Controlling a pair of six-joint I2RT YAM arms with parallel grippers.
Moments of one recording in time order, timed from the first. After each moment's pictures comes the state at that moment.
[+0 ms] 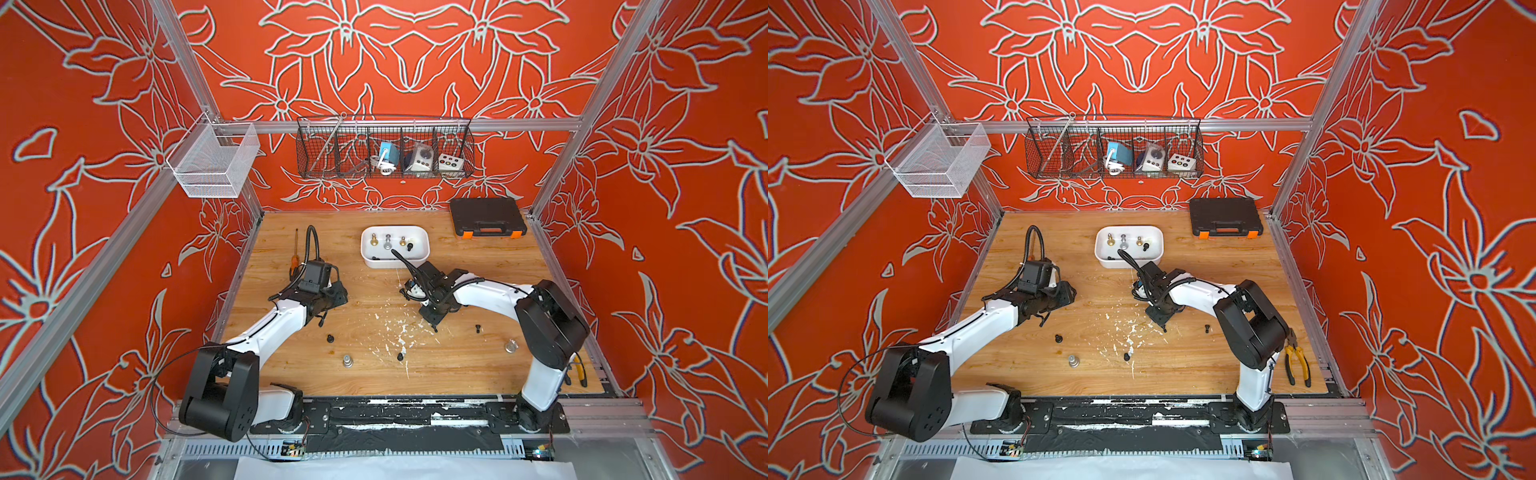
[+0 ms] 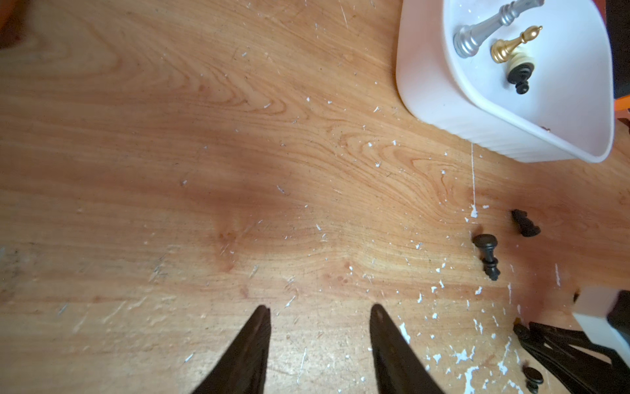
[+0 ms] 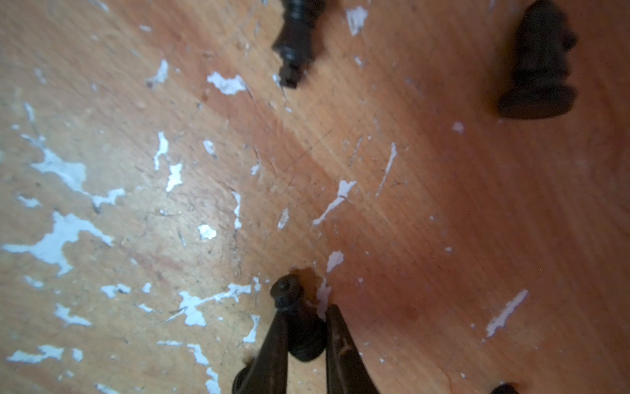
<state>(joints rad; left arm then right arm) -0.20 1.31 0.71 -0.31 0.07 -0.57 0.71 1.81 1.14 -0.71 0.05 -0.17</state>
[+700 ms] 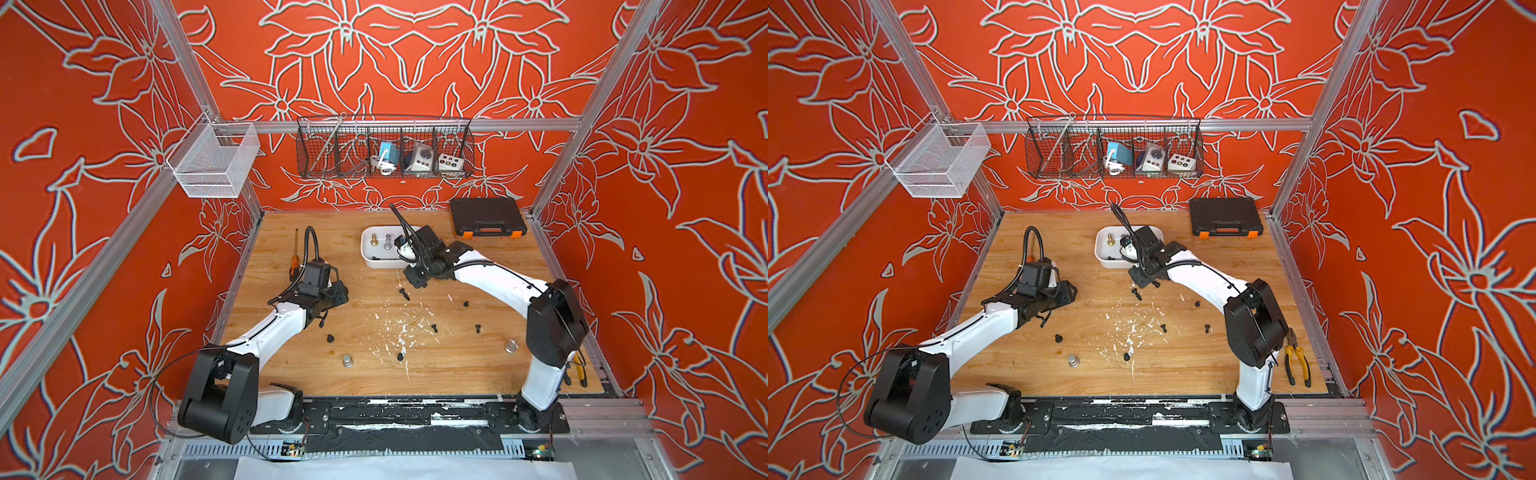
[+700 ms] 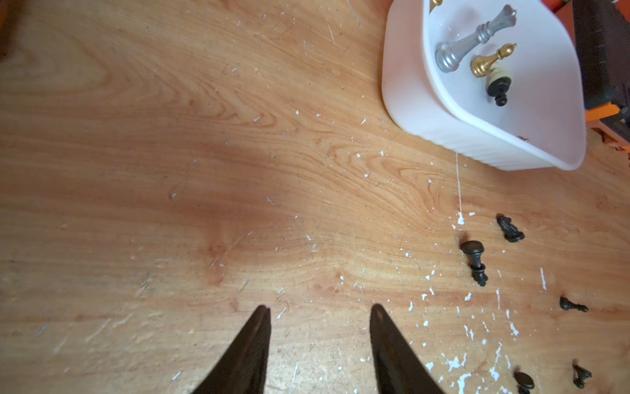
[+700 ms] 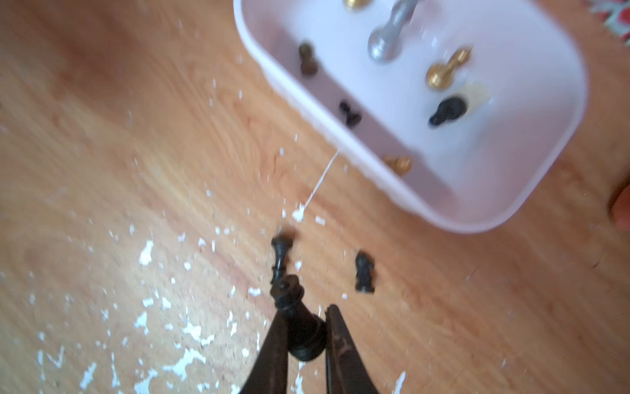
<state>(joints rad) -0.20 1.30 0.68 -0.22 0.10 -0.57 0.67 1.86 1.56 -0.67 0.00 -0.10</state>
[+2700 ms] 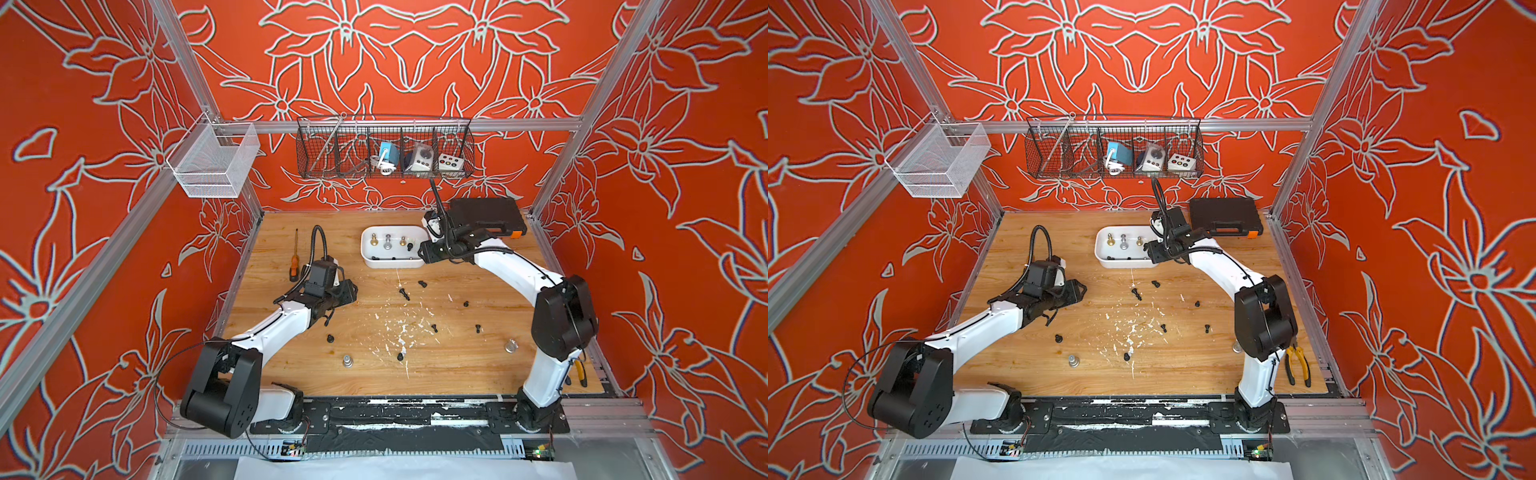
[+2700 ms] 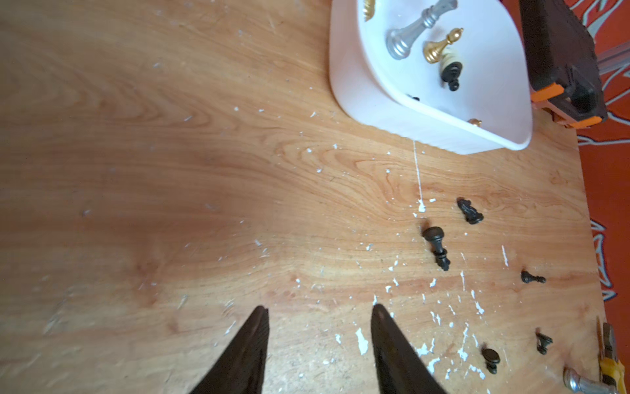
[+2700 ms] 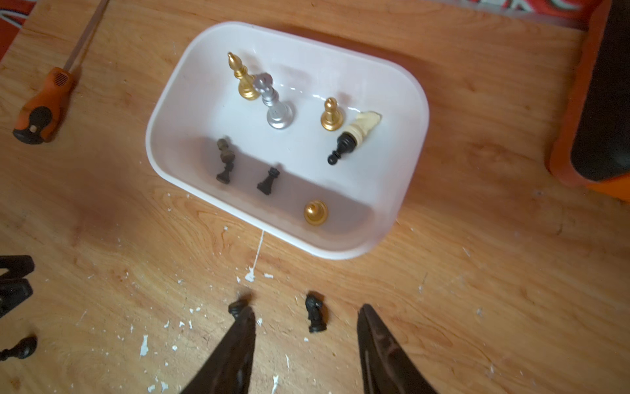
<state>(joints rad) -0.27 1.35 0.71 -0.16 0.15 -0.56 0.47 1.79 1.46 -0.56 -0.14 0.11</state>
